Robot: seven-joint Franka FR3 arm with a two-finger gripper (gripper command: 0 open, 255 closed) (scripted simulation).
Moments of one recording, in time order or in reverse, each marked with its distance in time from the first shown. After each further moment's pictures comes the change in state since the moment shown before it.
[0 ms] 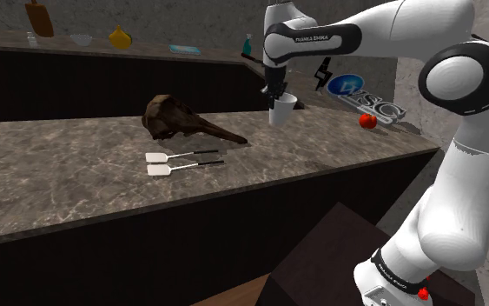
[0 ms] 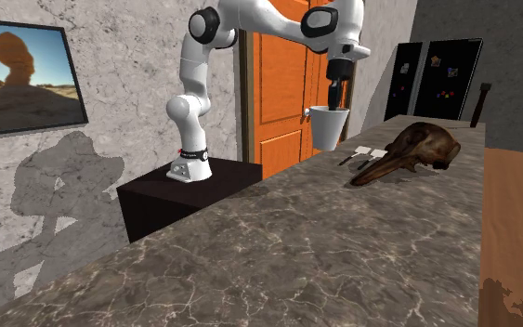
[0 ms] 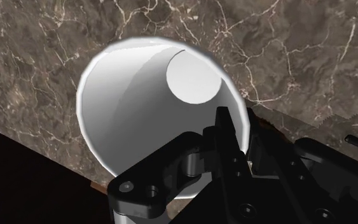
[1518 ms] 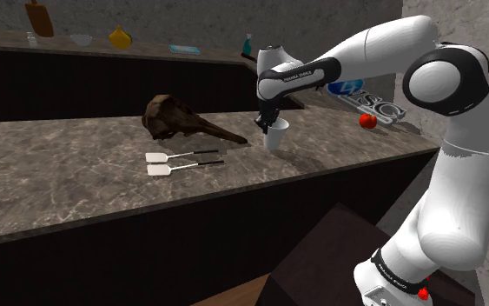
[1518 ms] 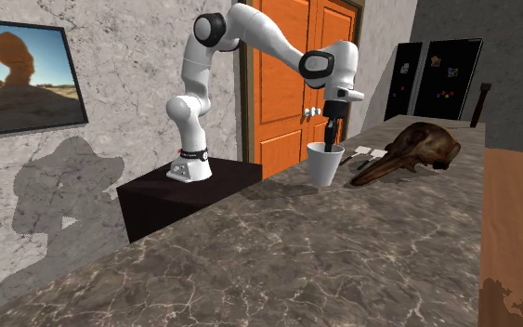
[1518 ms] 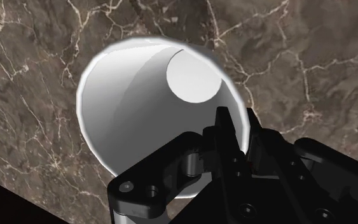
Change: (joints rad) arm -0.008 0.072 -0.002 -0.210 -0.008 0.278 0.049
